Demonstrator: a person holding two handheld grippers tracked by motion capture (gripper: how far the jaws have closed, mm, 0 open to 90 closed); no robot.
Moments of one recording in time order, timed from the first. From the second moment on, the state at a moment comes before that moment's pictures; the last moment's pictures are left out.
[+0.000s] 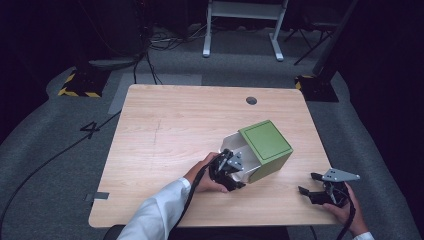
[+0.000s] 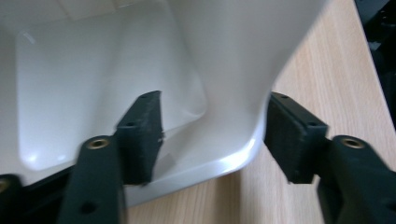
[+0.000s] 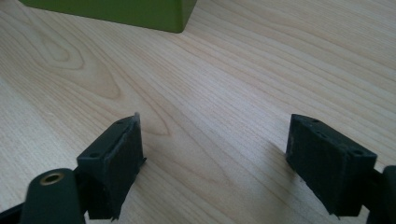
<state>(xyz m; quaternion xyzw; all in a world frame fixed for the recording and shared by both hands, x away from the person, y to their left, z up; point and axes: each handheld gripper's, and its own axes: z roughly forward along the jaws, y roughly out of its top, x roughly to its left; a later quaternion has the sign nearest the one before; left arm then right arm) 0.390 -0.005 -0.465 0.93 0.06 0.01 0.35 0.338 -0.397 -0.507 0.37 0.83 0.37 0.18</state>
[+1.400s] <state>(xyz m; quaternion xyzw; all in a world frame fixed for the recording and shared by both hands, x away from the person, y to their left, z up) 0.360 0.039 -0.471 0.93 0.05 -0.01 0.37 0.338 -0.397 -0.508 0.37 0.83 0.37 0.18</state>
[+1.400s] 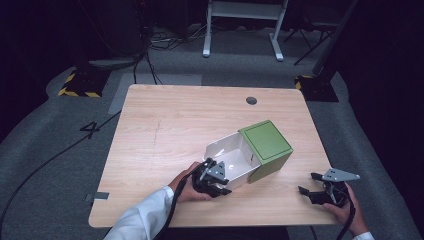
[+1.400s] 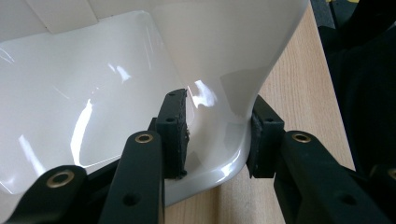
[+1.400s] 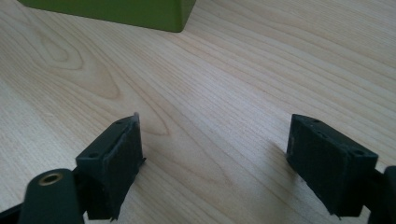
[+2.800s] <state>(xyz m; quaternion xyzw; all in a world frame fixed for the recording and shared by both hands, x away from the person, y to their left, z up) 0.325 0.105 -0.419 0.89 0.13 0.14 0.42 0.338 -0.397 -0.508 0.37 0.83 0.37 0.18</state>
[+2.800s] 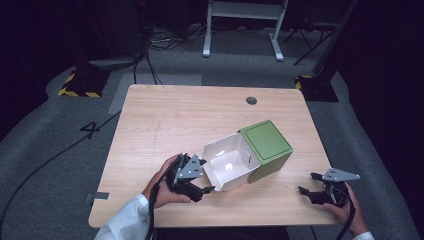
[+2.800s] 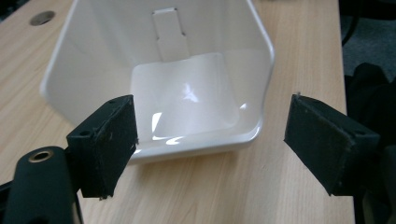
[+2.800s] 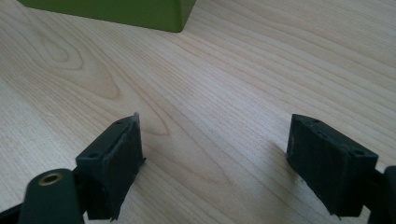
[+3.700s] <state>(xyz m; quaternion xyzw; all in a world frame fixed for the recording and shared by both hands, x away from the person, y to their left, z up) 0.341 0.205 -0.458 0.86 0.30 0.21 0.36 0.339 -0.398 -0.508 0.37 0.83 0.37 0.18</state>
